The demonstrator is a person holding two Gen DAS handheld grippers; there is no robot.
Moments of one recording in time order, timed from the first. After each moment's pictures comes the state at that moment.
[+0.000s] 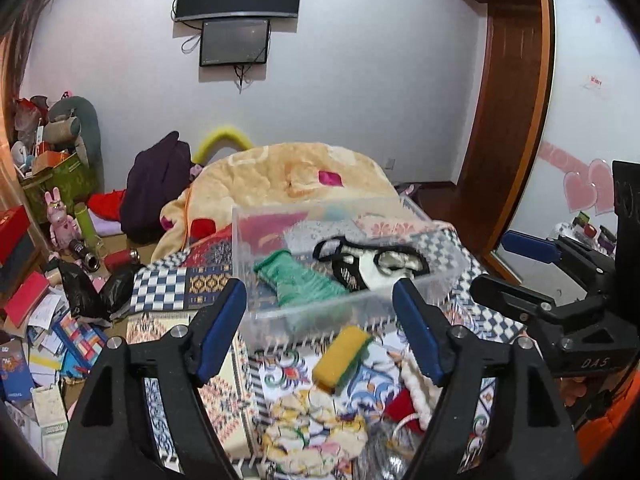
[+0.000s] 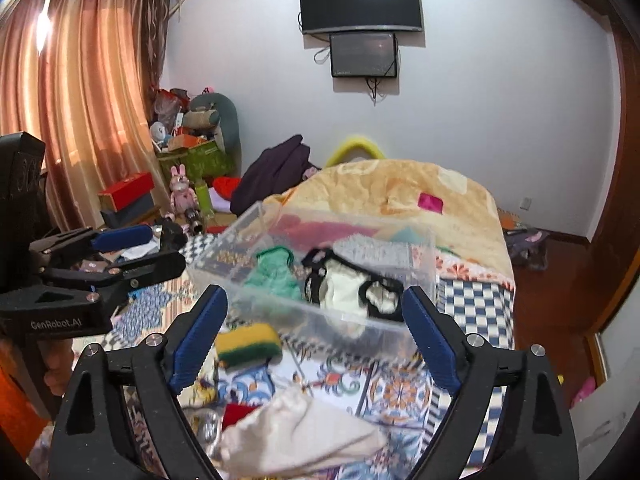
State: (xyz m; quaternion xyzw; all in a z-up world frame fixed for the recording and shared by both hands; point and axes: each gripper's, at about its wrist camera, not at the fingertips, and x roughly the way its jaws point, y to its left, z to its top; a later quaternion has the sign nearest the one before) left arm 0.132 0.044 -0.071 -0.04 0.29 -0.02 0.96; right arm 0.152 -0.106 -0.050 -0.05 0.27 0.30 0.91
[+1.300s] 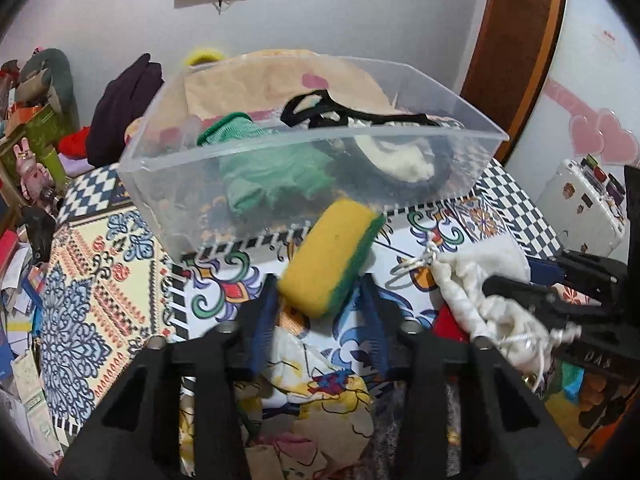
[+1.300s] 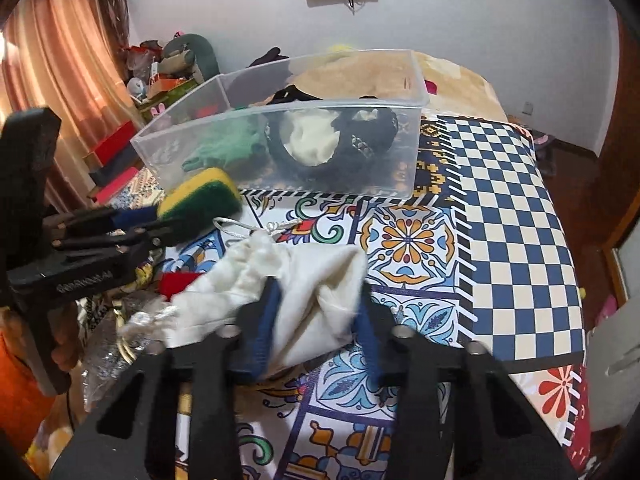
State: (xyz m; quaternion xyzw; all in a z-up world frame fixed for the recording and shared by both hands) left arm 0.175 0.016 -0.184 -0.04 0.41 -0.06 0.91; right arm 0.150 -0.135 -0.150 -0.02 0.41 0.28 0.87
